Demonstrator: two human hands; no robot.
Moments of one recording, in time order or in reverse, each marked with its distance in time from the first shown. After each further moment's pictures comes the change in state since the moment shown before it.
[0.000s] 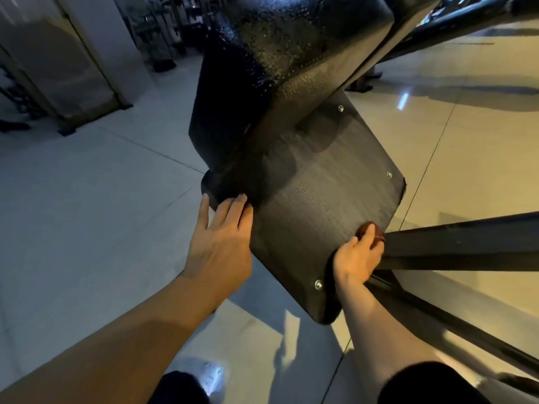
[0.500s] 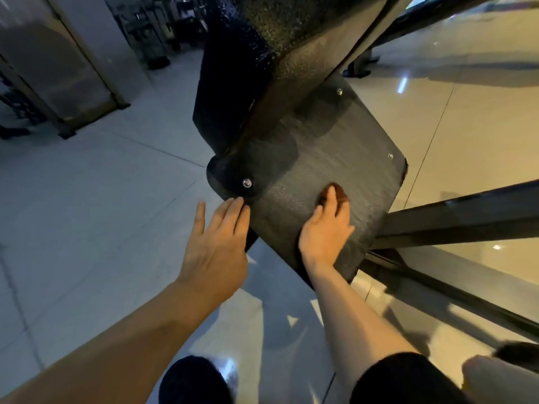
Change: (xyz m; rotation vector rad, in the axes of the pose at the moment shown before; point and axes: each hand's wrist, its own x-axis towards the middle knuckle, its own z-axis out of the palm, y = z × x) left_hand -0.034 -0.009 0.004 0.002 -0.050 0.032; right_hand -0.061 -0.033 0.023 -0.067 -0.029 -0.361
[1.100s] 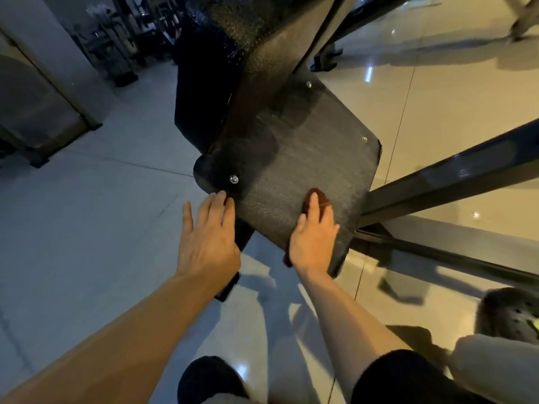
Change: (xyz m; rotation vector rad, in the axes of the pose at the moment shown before) left_hand -0.001 -0.004 -0.010 -0.031 -0.069 -0.042; right_hand -0.042 0.016 -0.008 -0.057 -0.008 0.003
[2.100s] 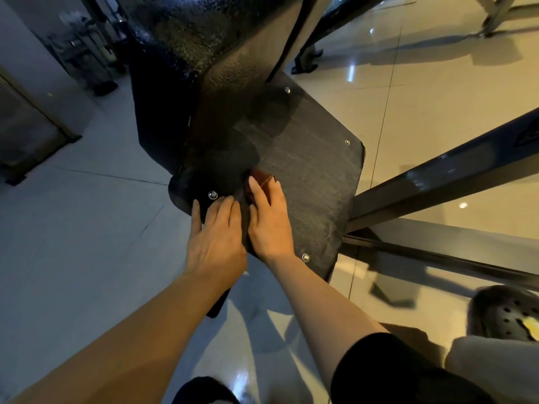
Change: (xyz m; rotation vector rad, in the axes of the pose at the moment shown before) left_hand 0.039 0.032 0.001 0.029 -0.034 0.075; right_hand 0.025 -0.055 0.000 0.196 -0.253 -0.308
